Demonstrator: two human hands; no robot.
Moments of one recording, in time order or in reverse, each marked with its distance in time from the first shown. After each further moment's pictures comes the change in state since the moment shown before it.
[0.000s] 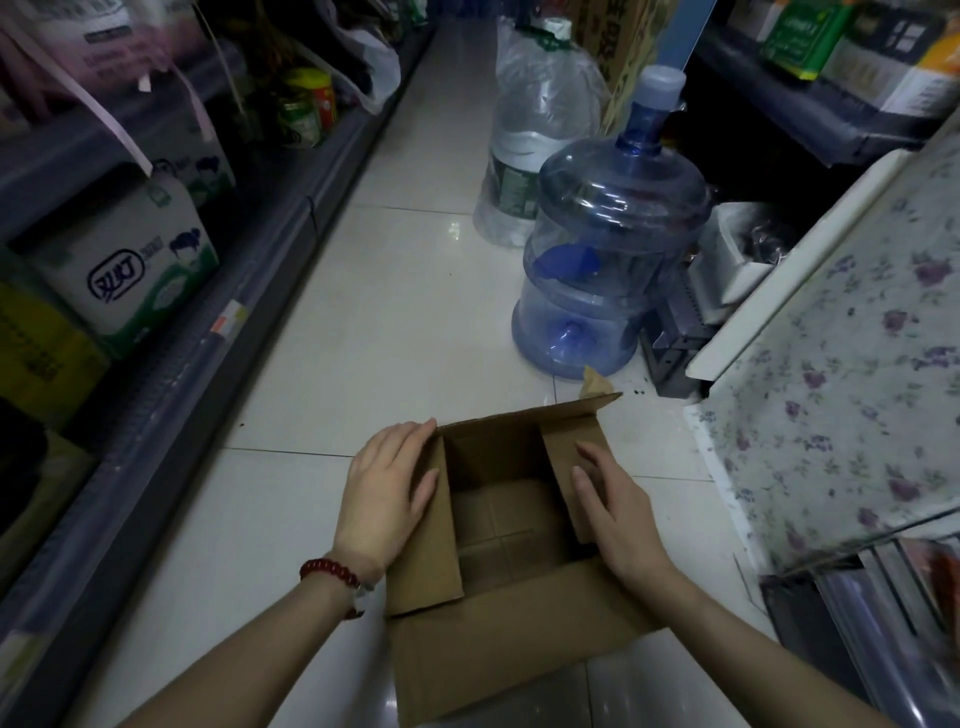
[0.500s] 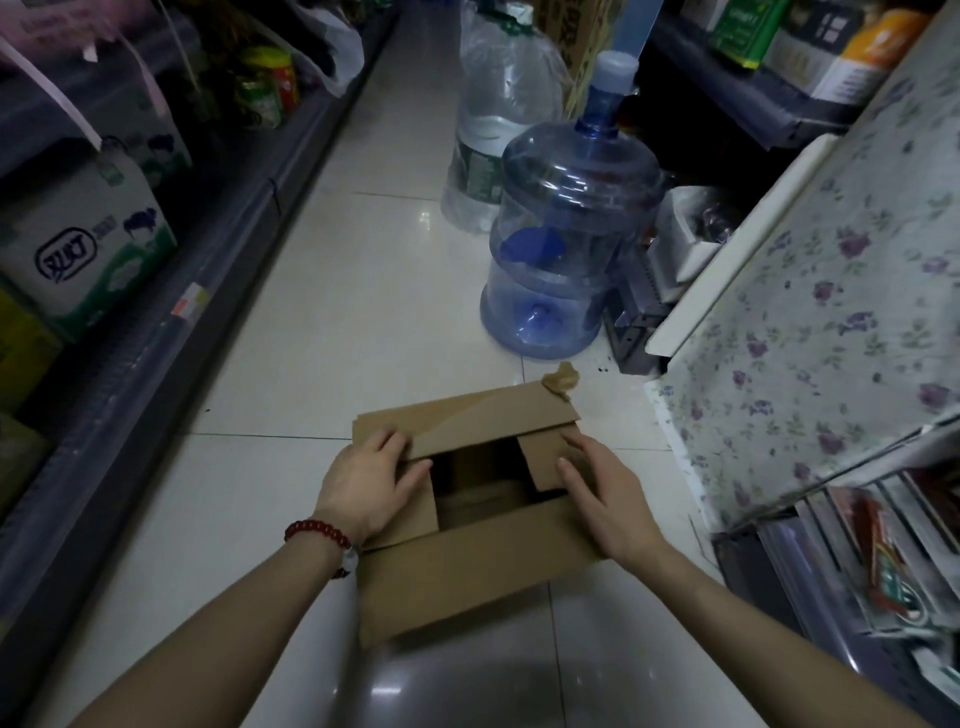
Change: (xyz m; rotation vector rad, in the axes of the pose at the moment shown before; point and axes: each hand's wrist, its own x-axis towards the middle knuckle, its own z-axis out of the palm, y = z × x) left_hand -0.001 0.000 0.019 0.148 -0.323 -0.069; right_hand -0.028 0.008 -0.027 -0.097 -0.026 -0.029
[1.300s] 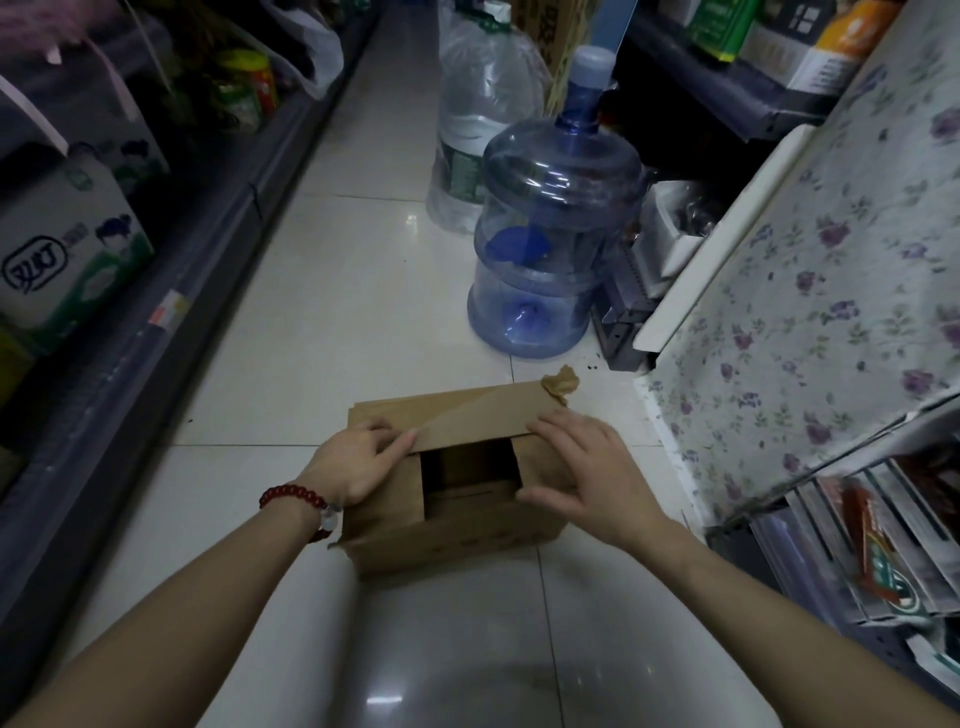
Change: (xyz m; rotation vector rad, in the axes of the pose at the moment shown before) left_hand 0.031 -0.003 -0.025 -0.113 -0.248 -0.032; right_hand 0.016 -0.007 -0.013 -0.481 -0.017 -0.394
